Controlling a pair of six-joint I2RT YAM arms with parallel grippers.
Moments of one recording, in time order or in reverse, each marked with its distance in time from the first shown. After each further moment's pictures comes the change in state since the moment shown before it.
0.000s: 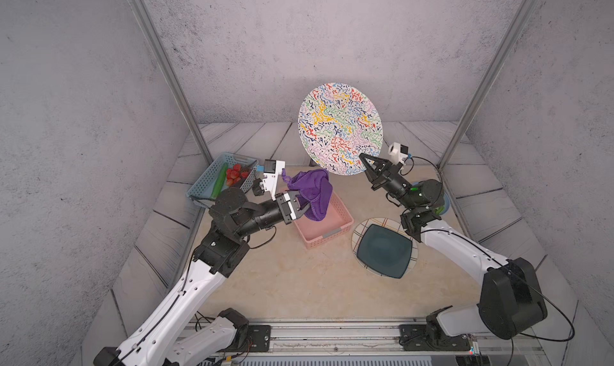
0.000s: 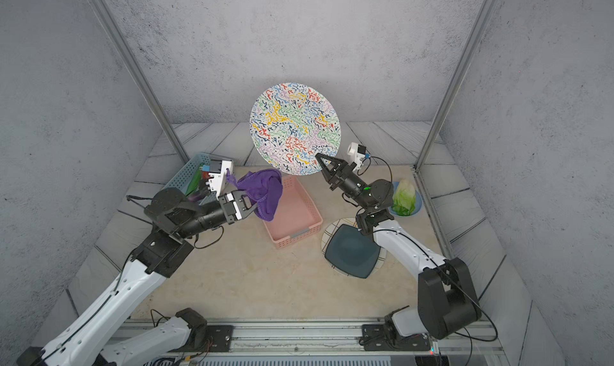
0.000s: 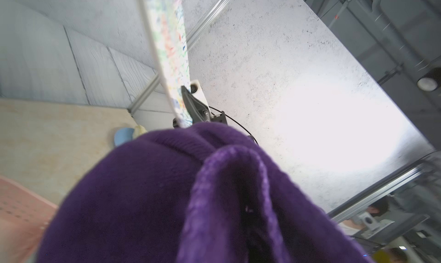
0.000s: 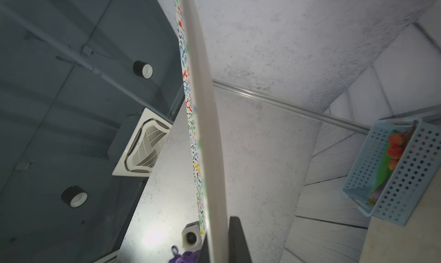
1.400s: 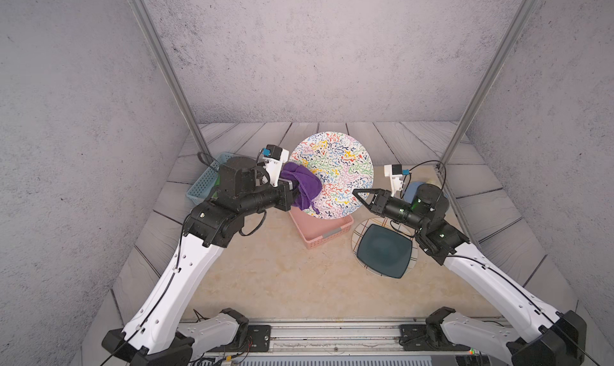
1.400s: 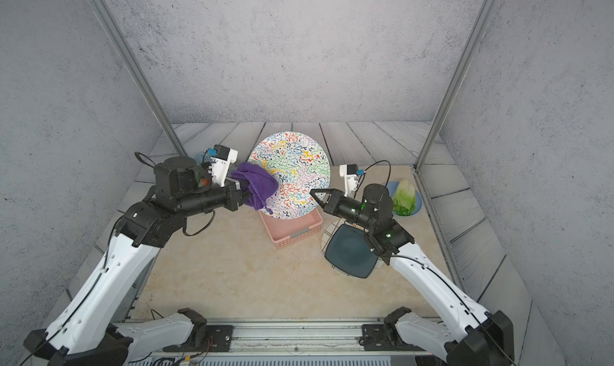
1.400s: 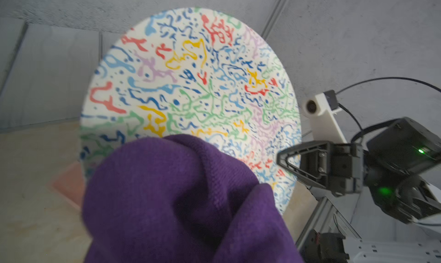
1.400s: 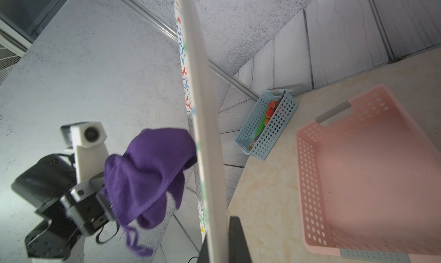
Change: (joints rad) left arm 0.082 0.288 0.453 -0.671 -0.259 0.537; right arm 0.127 -0.334 -0.013 -0.834 0.010 -0.670
